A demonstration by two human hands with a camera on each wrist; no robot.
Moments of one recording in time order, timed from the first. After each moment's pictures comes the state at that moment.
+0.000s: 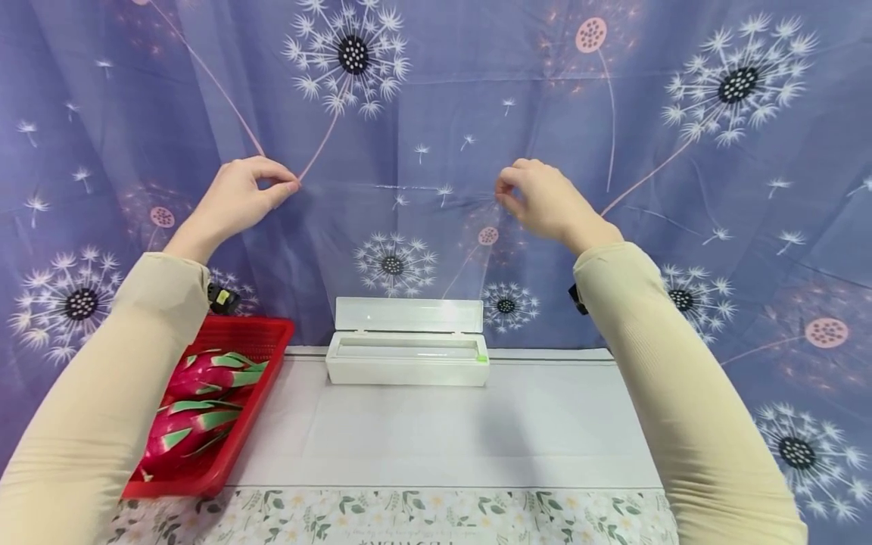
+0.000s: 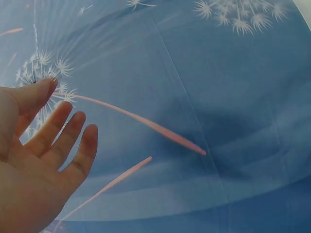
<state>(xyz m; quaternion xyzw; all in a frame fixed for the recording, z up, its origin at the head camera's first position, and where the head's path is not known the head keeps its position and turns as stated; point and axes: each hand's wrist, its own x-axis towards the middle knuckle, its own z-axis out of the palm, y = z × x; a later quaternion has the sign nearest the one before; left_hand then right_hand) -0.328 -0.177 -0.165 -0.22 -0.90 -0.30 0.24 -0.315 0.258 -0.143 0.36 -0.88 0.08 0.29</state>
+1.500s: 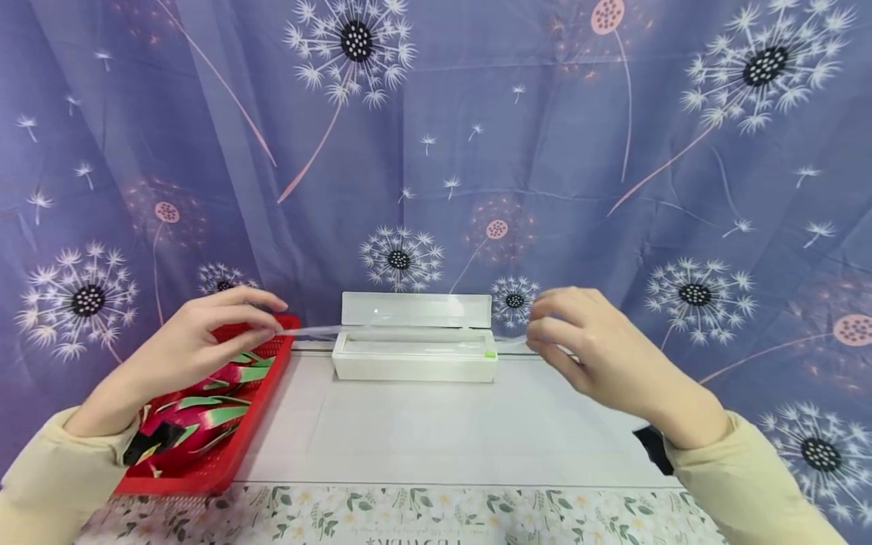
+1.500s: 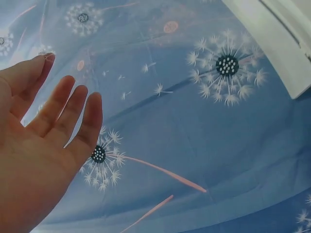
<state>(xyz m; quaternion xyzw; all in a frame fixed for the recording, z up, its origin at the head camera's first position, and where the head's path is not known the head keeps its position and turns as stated) -0.202 -0.200 -0.269 -0.45 -0.82 -0.30 0.20 -0.177 0.269 -0.235 0.56 -0.73 0.12 0.37</state>
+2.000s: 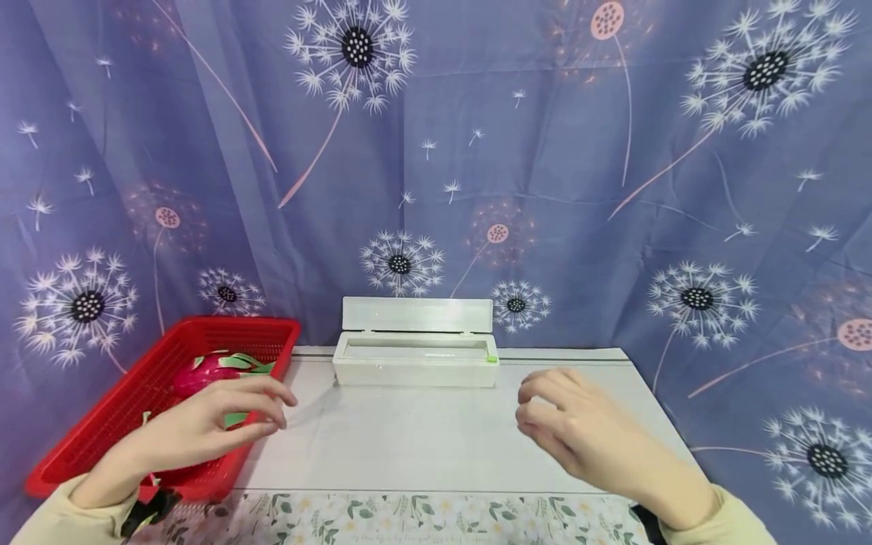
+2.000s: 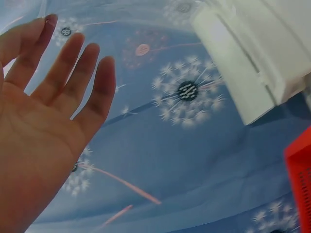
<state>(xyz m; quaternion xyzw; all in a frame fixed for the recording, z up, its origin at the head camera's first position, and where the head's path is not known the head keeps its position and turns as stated) -0.174 -0.207 -0.338 -0.48 -0.82 -0.30 0.08 -0.149 0.264 -0.303 0.56 -0.75 0.12 0.33</state>
